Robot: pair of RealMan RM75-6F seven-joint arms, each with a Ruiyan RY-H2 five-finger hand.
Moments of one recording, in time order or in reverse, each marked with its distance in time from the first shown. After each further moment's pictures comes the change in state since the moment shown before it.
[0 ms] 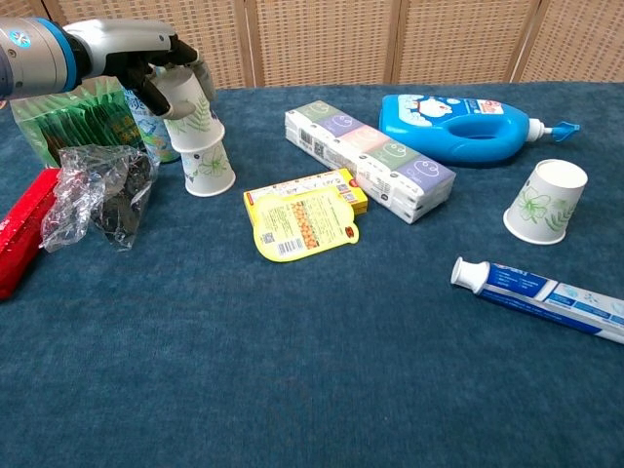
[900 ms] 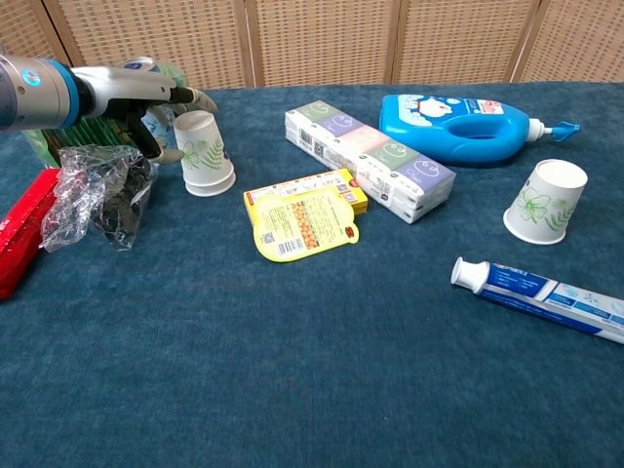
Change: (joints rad) left arm -0.064 0.004 0.106 -0.004 -0.170 -0.068 0.118; right arm 0.007 -0.007 -0.001 0.013 -0.003 -0.021 0.024
